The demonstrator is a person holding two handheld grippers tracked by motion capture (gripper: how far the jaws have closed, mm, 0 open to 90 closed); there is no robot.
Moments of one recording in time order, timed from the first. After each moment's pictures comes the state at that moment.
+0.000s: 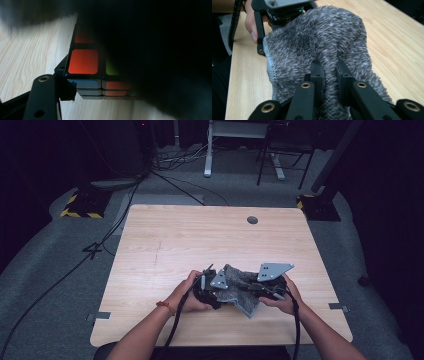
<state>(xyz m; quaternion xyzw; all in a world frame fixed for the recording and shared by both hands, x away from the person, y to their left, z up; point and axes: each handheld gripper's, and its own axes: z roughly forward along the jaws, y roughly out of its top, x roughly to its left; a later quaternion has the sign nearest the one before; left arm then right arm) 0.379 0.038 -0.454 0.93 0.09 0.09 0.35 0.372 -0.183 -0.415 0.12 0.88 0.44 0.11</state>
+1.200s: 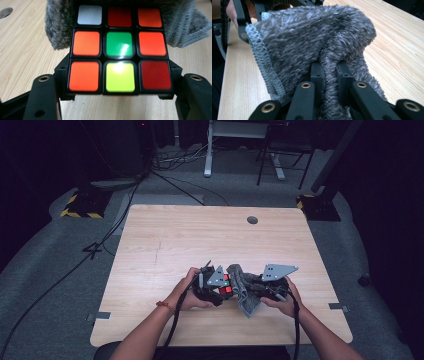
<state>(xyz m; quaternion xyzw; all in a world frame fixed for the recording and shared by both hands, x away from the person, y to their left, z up) 0.378 0.044 -0.442 0.91 0.10 0.12 0.39 0.375 -0.199 -0.430 0.15 0.86 0.48 0.11</state>
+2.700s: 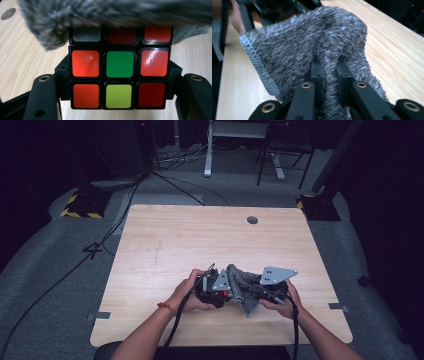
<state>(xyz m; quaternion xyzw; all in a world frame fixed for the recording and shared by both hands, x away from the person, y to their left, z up) 0.372 0.036 -0.444 0.92 0.09 0.14 0.36 0.362 -0.191 -0.419 0.14 0.85 0.48 0.14</state>
